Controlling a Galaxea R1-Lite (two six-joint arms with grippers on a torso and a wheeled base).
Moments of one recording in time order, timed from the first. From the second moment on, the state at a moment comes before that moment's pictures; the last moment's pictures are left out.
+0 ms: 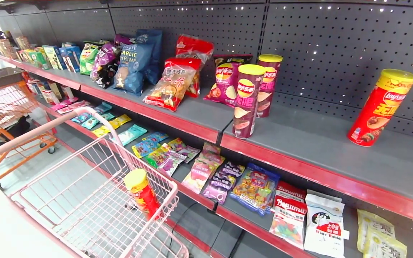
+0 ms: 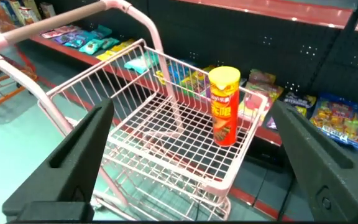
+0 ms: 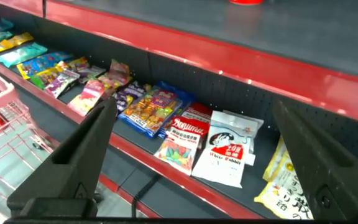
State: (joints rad) left arm 0.00 0.00 0.00 0.00 0.04 0.00; right arm 0.00 0.00 0.00 0.01 0.00 0.00
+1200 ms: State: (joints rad) left arm 0.00 0.00 0.00 -0.01 0.03 0.06; right arm 0.00 0.00 0.00 0.01 0.00 0.00
